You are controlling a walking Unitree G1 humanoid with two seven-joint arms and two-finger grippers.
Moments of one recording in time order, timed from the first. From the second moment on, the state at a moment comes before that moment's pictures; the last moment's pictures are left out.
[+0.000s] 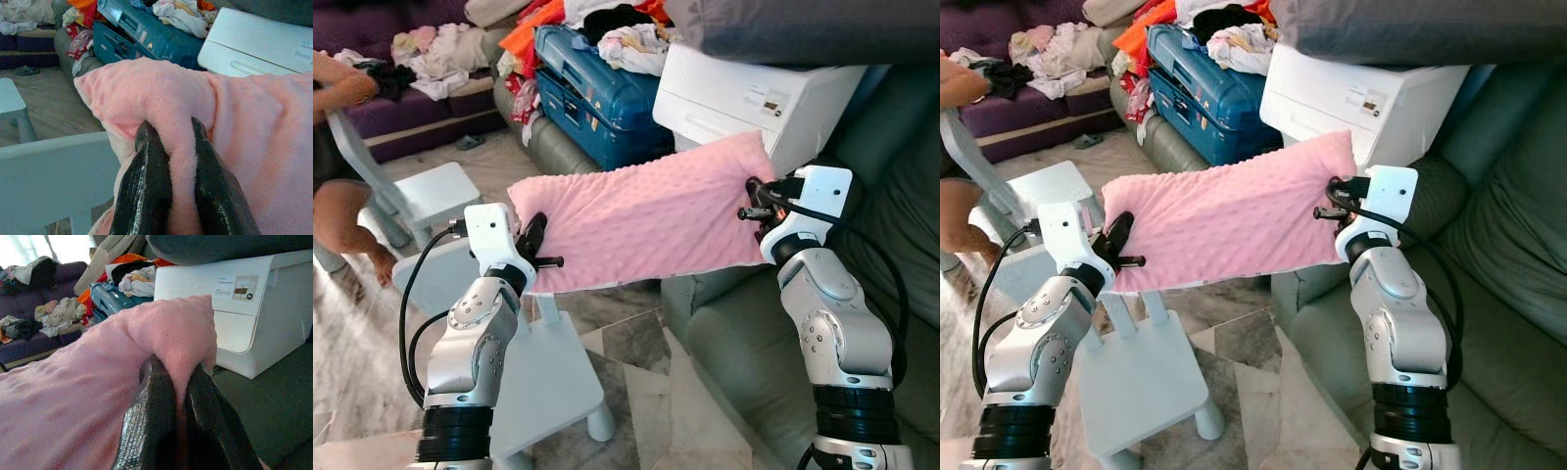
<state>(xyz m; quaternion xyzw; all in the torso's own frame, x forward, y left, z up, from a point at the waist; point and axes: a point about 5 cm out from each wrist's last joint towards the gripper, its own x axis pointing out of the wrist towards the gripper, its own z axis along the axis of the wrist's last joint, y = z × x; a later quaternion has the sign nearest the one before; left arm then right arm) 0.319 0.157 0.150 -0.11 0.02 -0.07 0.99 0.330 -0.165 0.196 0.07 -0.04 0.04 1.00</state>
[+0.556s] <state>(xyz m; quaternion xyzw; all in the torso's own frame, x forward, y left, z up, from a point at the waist) 0.315 0.152 0.145 -0.11 0.03 -0.08 0.99 0.328 -0.166 0.192 0.08 -0.03 0.04 1.00</state>
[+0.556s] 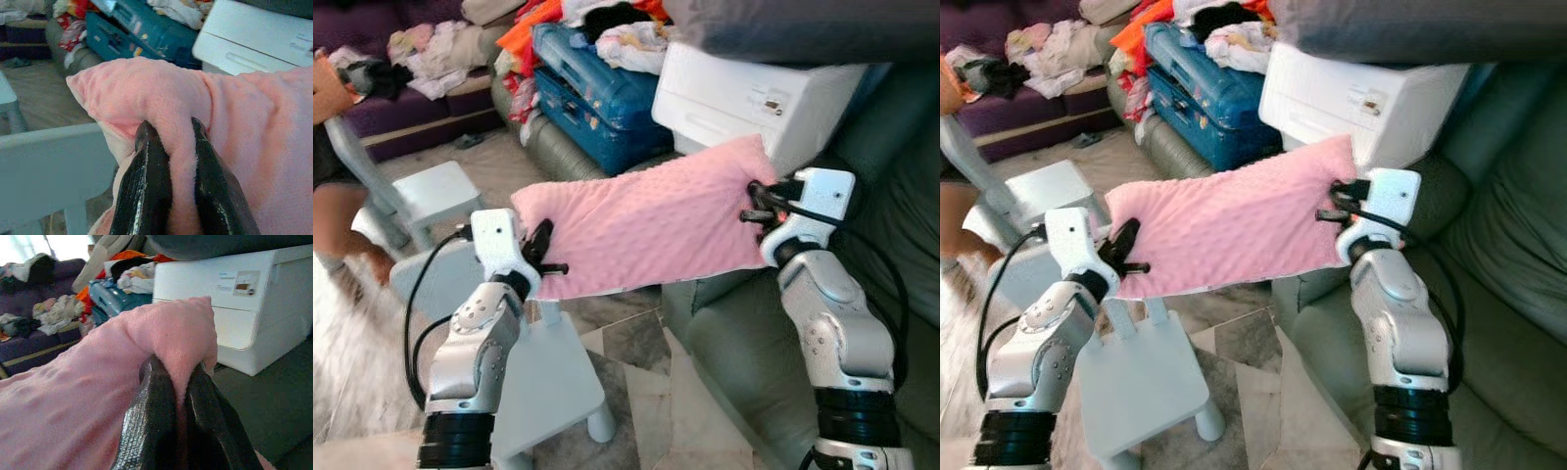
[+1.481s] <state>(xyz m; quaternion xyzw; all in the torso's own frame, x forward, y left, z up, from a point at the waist) 0.313 0.144 0.150 -0.12 0.03 -0.11 0.99 0.325 -0.169 0.191 0.07 -0.03 0.04 1.00</state>
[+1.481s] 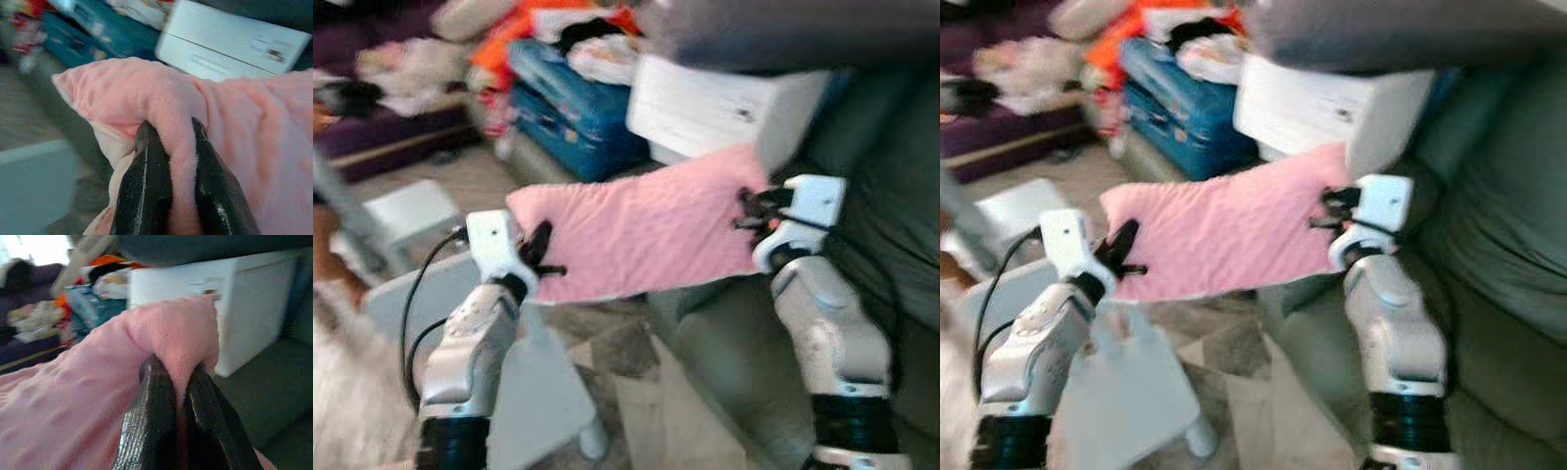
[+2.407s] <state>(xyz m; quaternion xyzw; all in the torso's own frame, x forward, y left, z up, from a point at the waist) 0.304 0.148 0.150 -0.12 0.02 -0.12 0.99 0.322 -0.161 0.196 0.07 -0.04 0.06 0.99</state>
